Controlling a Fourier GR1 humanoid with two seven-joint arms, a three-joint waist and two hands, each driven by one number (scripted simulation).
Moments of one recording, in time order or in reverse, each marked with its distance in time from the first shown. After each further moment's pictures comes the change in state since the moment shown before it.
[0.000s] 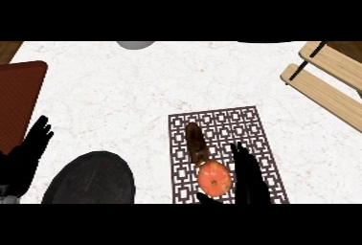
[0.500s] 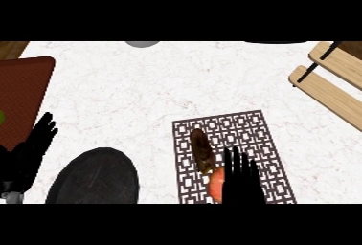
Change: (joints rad) left arm -0.024 -0.007 -0.008 0.003 -0.006 -0.022 0.000; right arm -0.076 0.061 0.089 -0.157 0.186 0.681 0.363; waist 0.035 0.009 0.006
